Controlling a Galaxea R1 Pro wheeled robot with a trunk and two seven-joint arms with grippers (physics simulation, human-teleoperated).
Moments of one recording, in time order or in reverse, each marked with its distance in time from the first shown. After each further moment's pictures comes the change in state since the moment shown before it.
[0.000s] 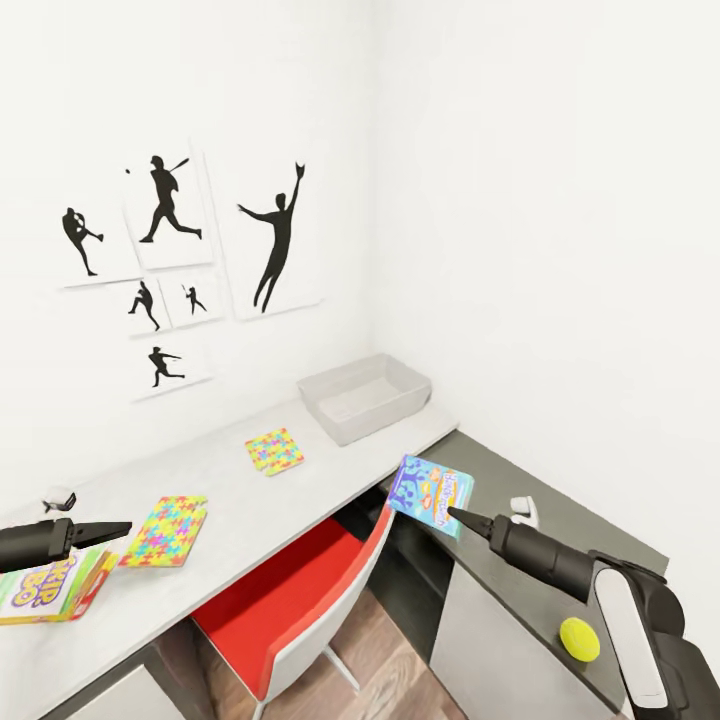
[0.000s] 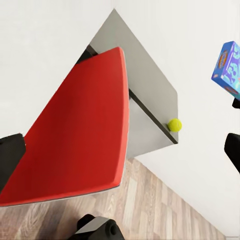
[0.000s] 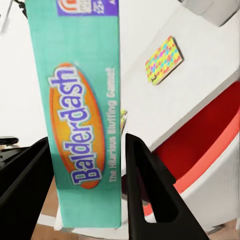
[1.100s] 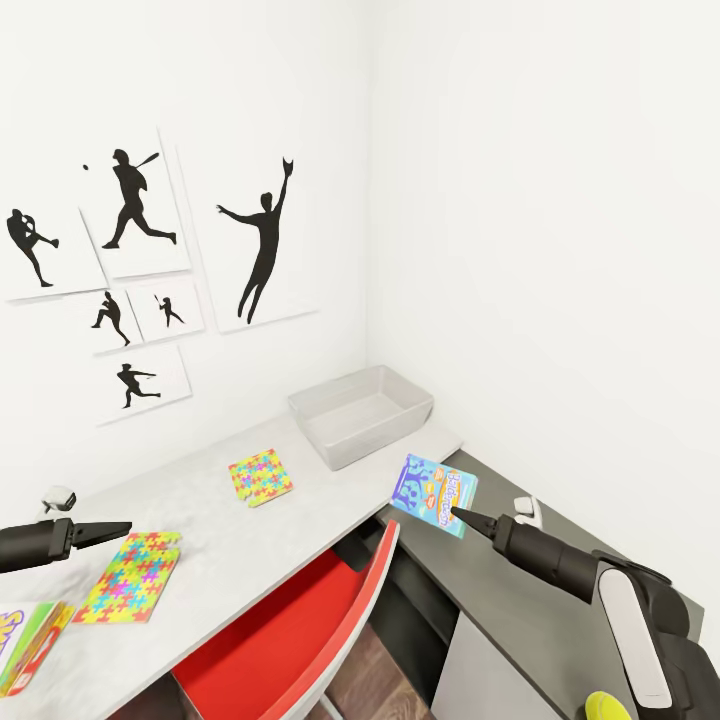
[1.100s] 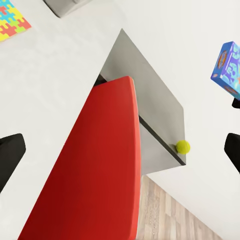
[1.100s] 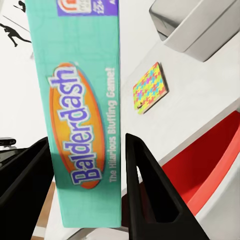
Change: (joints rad) left arm 0.000 0.000 0.000 0.000 0.000 0.000 0.000; right arm 0.000 -0.012 -0.005 0.007 -0.003 -0.007 0.005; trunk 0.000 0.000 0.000
